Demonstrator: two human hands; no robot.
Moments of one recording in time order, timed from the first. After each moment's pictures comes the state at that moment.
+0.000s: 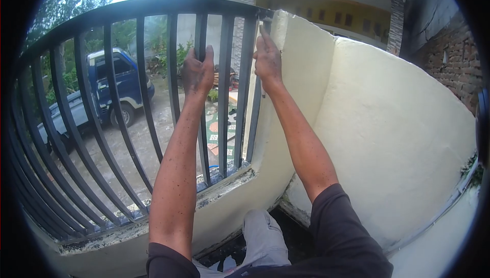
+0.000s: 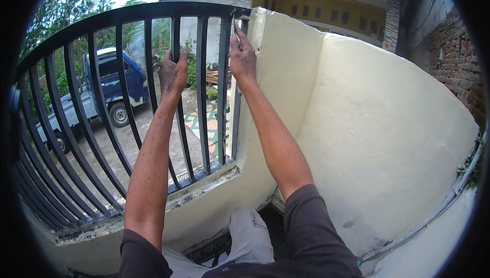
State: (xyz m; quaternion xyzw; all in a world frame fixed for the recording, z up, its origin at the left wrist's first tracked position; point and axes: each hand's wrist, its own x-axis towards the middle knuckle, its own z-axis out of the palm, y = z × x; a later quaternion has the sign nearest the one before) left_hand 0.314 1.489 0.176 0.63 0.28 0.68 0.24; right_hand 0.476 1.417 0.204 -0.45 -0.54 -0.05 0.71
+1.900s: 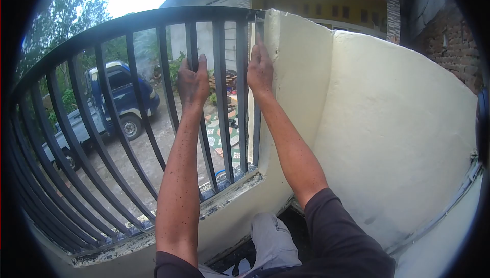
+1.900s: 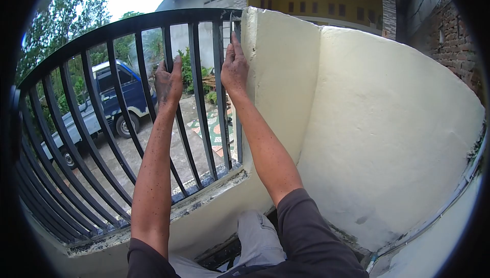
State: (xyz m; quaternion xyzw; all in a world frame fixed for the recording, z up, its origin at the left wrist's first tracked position) left_hand 0.313 1.484 0.177 0.63 0.28 0.69 0.22; right_hand 0.471 1.437 0.183 -0.45 -0.49 -0.19 0.72
